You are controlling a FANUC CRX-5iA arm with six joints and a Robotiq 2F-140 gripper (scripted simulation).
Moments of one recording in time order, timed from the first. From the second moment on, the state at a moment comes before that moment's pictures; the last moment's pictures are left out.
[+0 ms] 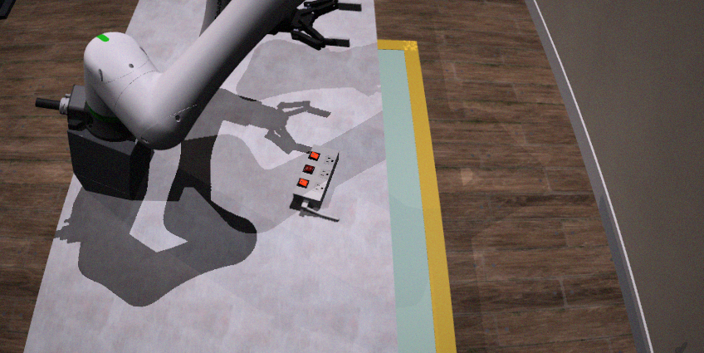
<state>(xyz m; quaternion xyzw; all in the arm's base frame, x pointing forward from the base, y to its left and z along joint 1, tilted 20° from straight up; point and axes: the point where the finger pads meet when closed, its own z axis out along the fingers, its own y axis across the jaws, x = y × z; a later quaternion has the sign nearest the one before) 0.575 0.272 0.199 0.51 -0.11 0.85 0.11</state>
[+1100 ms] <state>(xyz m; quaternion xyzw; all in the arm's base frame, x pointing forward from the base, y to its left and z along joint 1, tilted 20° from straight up) 0.597 0.146 0.200 0.59 -0.18 0.75 0.25</state>
